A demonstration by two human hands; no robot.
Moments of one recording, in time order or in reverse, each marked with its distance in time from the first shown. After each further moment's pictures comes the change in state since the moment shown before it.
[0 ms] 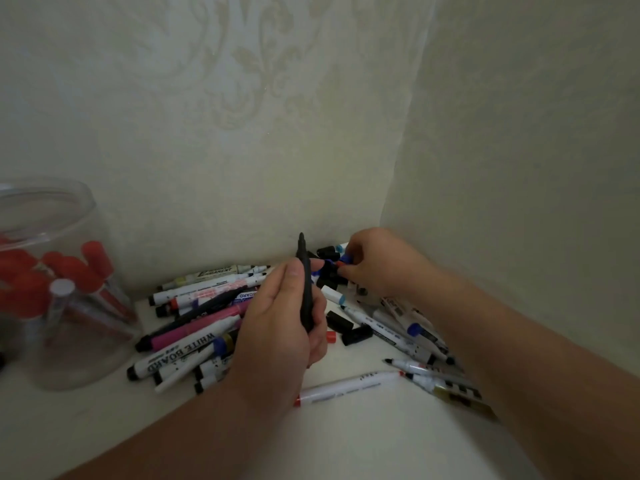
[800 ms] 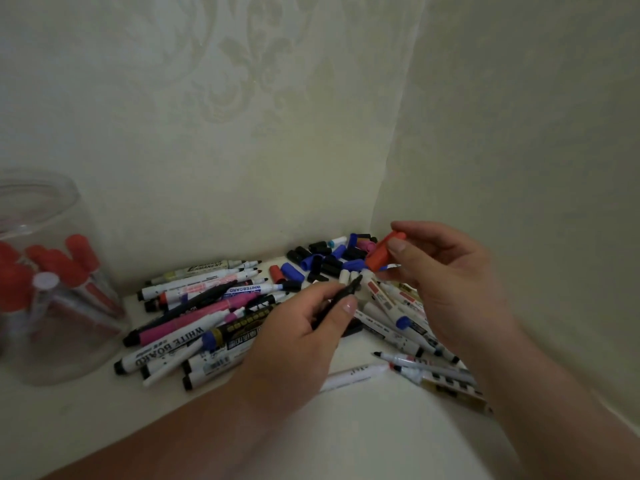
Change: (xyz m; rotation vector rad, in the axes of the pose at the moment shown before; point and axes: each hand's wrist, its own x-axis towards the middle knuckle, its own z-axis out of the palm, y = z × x) left_hand -0.013 -0.007 0.001 0.740 -0.243 0.178; right_hand -0.101 0.009 -0.020 1.314 0.423 -0.060
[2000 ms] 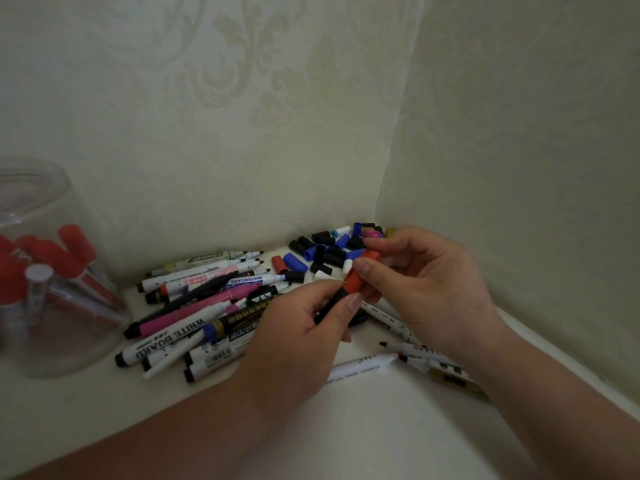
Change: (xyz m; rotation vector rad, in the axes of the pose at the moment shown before) left_hand 0.001 -0.007 0.003 0.030 0.050 0.049; right_hand -0.011 0.009 0.016 -0.108 -0.173 -0.032
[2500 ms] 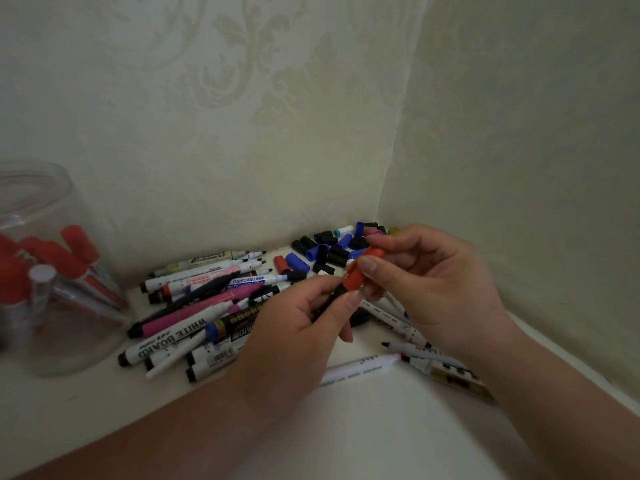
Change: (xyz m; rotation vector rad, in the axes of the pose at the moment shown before) left_hand 0.002 -0.001 -0.004 -0.107 -0.018 -0.012; right_hand -0.001 0.000 -0.005 0.147 -0.042 -0.028
